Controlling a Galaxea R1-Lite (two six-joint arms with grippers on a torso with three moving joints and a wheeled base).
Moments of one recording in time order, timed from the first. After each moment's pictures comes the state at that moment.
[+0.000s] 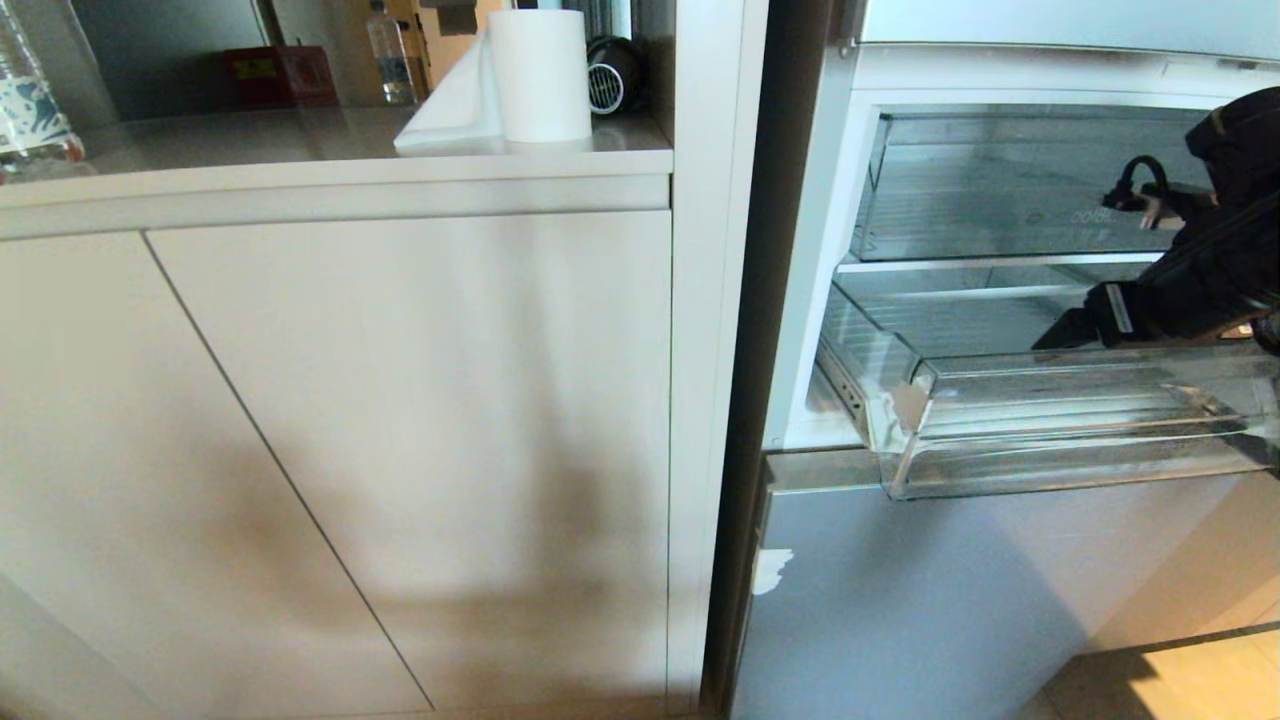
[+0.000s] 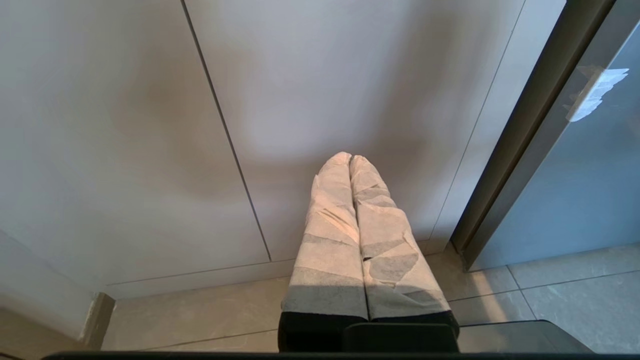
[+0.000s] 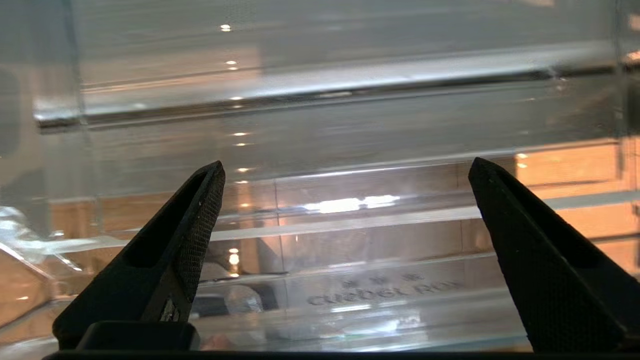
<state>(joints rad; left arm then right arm) -0.01 0.00 -0.06 0.16 0.00 0.04 -0.09 1.89 -1.94 0.86 0.01 -0.04</state>
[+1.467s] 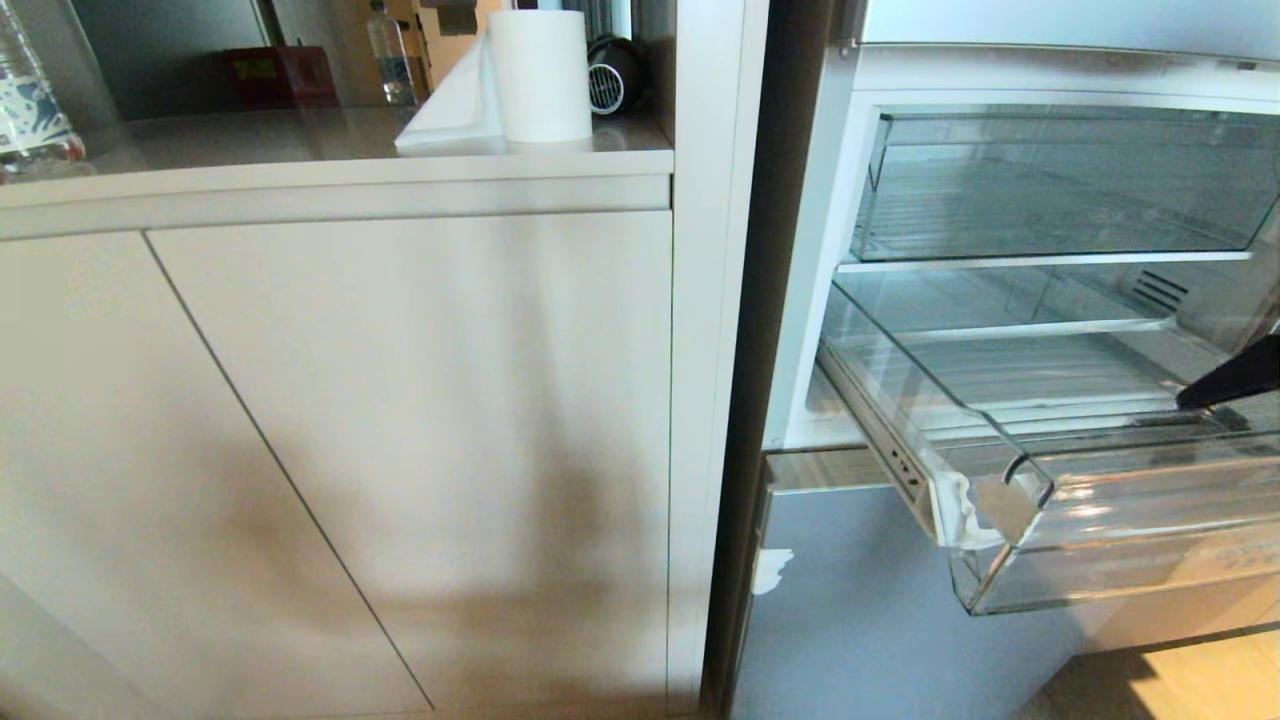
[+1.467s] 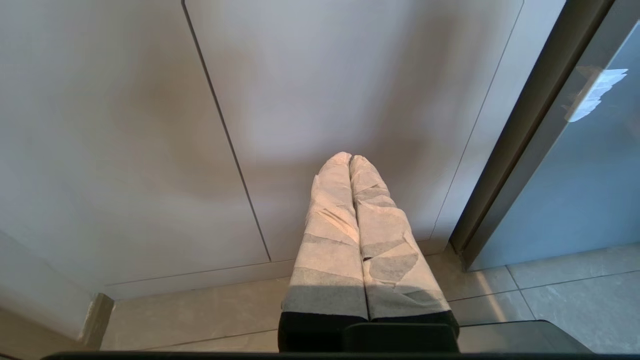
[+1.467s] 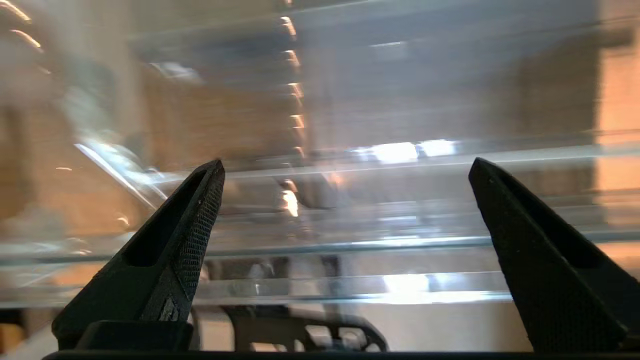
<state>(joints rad) -0.01 0.00 -0.06 0.16 0.00 0.04 -0.29 1.60 -1.79 1.11 0.30 -0.11</state>
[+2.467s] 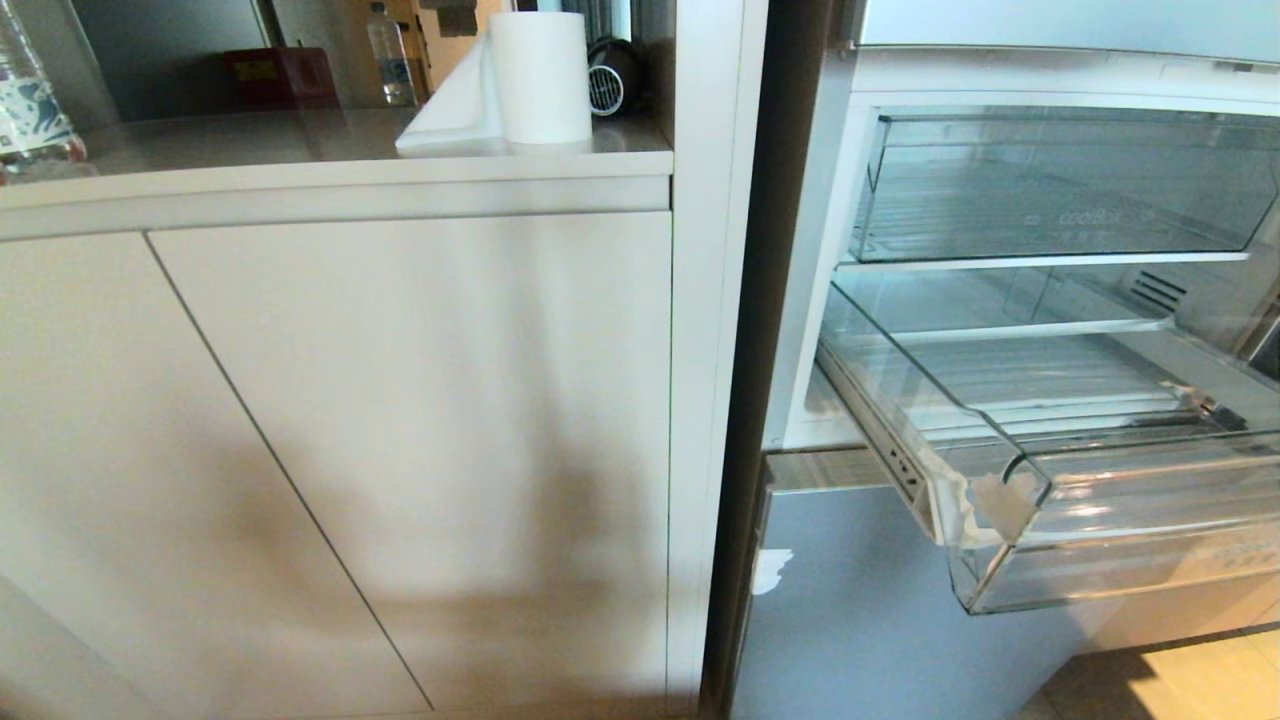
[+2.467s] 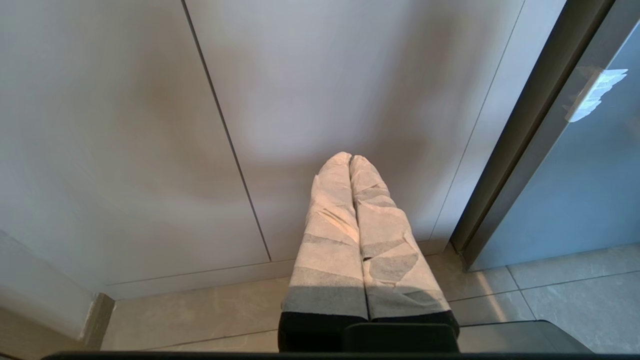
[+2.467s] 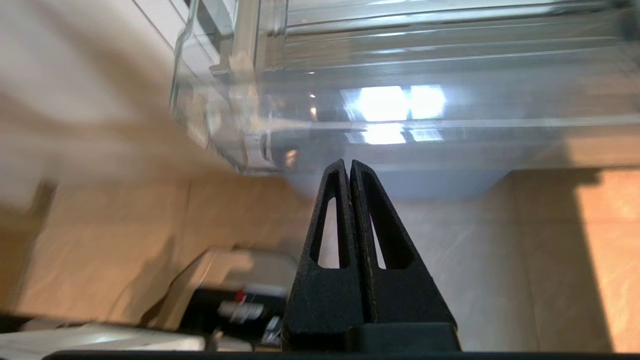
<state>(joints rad) -0.01 0.00 -0.06 0.16 0.00 0.04 -0.28 0.90 -1.28 0.85 0.38 -0.06</state>
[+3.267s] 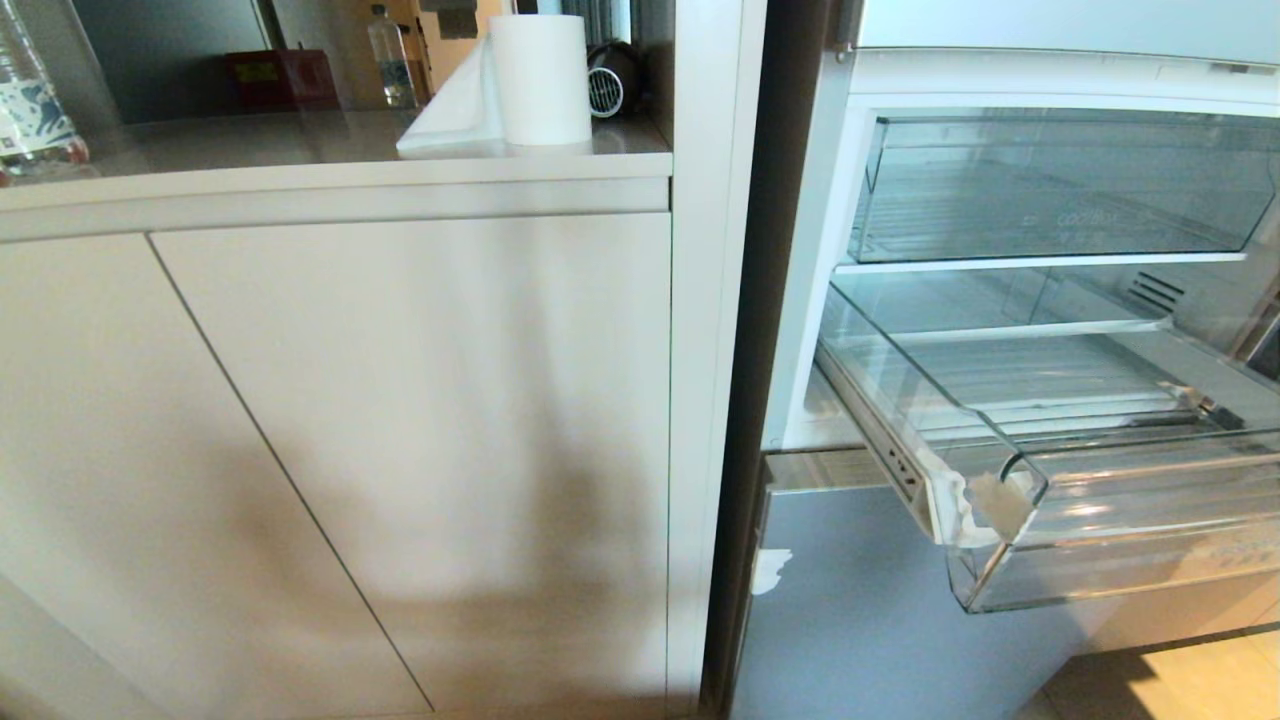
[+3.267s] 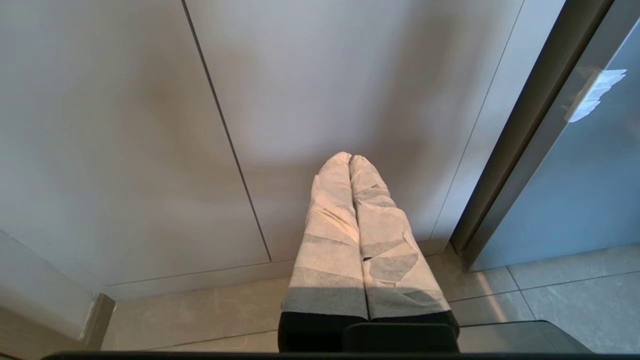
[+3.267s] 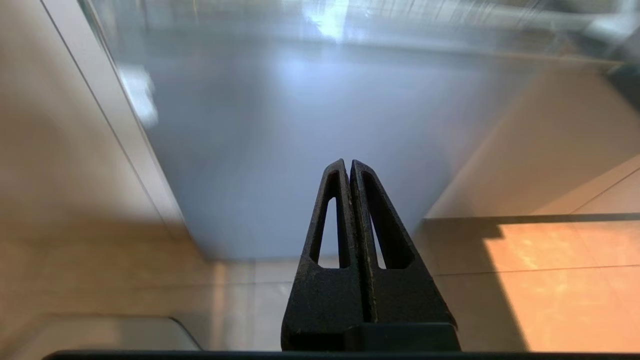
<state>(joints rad) -0.01 0.00 -0.06 0.16 0.00 0.04 -0.01 0.14 -0.20 0.21 -0.04 -0.12</state>
